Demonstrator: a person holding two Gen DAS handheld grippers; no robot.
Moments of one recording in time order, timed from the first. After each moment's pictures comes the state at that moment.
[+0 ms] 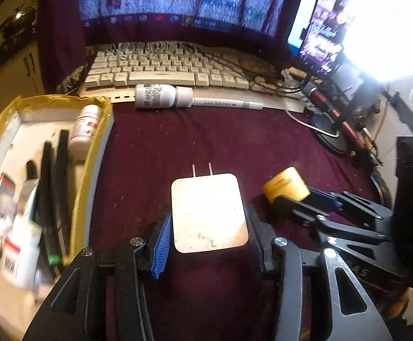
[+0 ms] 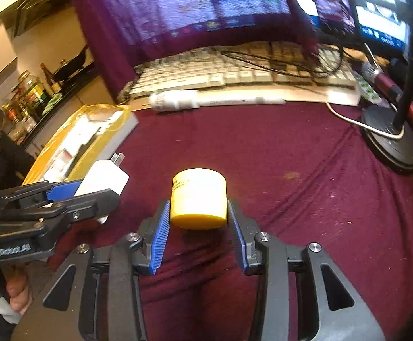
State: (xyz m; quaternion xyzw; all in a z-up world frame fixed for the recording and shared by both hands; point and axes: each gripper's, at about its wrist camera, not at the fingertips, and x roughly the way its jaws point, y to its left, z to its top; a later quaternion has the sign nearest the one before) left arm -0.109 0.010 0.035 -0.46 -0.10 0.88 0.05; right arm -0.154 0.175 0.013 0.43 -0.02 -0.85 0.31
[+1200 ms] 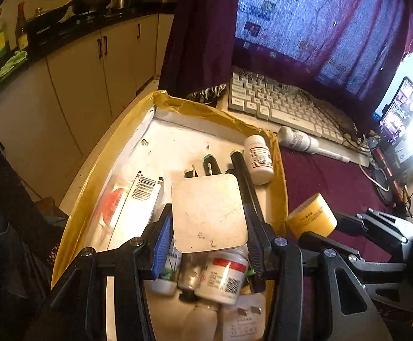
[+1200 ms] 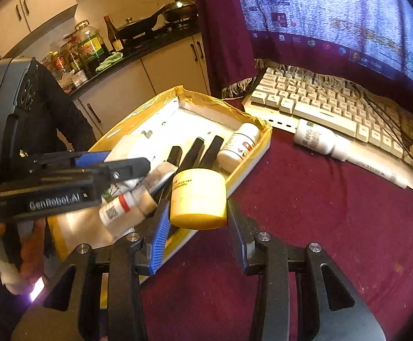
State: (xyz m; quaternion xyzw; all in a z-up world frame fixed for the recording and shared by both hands) left arm -0.082 -0.156 0.049 -0.44 -0.14 0.88 -0.08; right arm -0.140 0.013 0.043 0.42 0.08 -0.79 0.44
